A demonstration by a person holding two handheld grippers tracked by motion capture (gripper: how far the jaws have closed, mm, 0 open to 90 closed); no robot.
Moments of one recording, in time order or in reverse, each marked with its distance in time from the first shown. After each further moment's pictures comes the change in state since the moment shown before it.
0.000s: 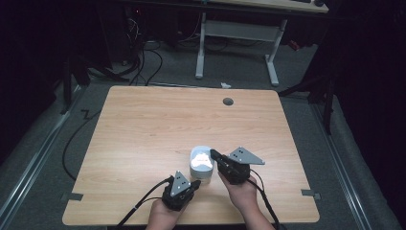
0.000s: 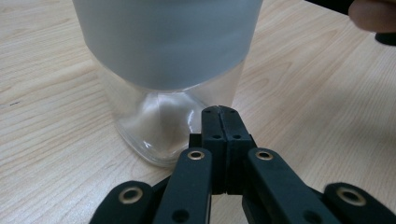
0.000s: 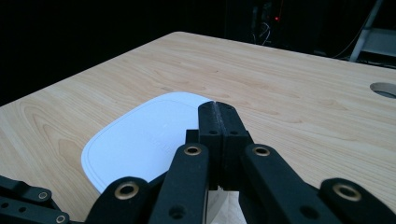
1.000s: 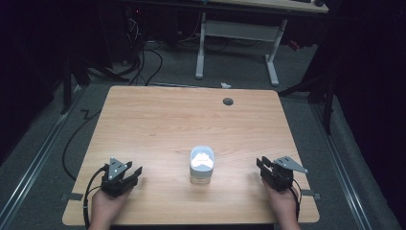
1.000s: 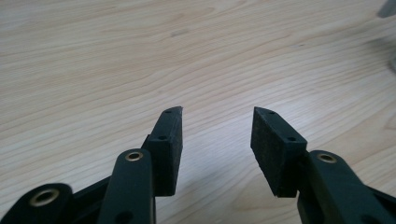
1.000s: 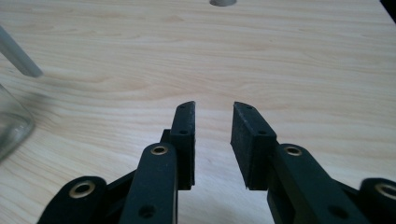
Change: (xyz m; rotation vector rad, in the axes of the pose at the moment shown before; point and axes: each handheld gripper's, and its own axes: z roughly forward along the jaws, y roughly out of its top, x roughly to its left) left arm 0.146 0.069 -0.082 -0.137 0.392 0.037; right arm -0.108 -0.071 -0.065 0.141 -0.325 0.145
